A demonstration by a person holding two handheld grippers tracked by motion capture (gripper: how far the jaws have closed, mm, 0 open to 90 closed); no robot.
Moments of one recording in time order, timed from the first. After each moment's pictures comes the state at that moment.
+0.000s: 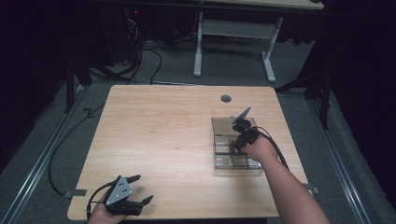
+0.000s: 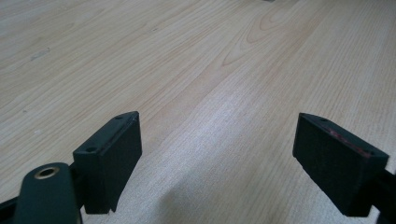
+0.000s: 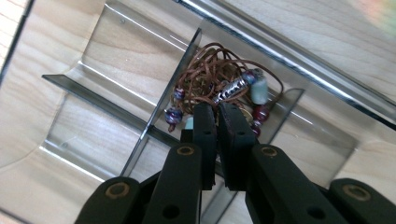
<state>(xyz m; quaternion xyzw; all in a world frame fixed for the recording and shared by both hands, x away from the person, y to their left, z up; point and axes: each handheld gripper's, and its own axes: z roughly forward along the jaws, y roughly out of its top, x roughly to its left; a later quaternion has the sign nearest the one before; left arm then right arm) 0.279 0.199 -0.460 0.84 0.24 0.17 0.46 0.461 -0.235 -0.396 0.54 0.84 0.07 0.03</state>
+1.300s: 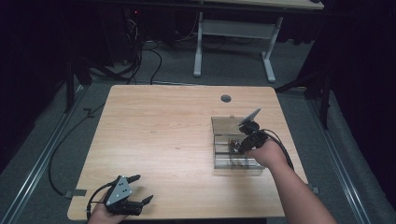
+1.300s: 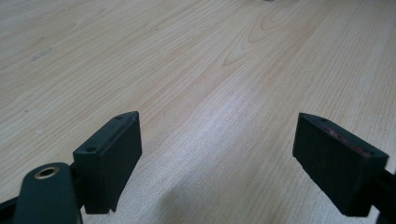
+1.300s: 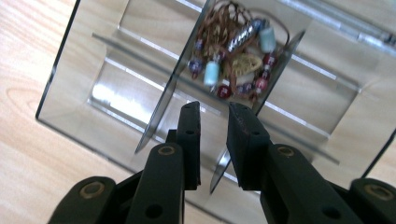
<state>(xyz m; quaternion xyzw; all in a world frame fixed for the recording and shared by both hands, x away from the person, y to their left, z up) 0.279 0.199 -0.460 0.84 0.24 0.17 0.46 0.433 -0.247 -0.370 0.56 0.83 0.09 0.00</state>
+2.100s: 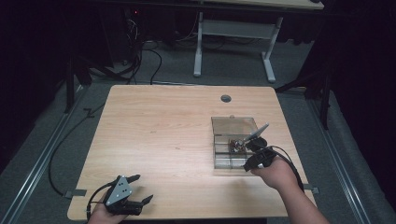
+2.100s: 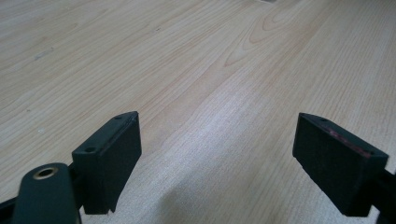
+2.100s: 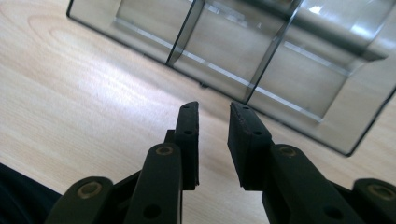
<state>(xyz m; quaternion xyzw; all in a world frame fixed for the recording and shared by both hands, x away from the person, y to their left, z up) 0.279 0.199 -0.460 0.84 0.24 0.18 0.46 0.369 -0.251 -0.363 0.57 0.82 0.09 0.00</state>
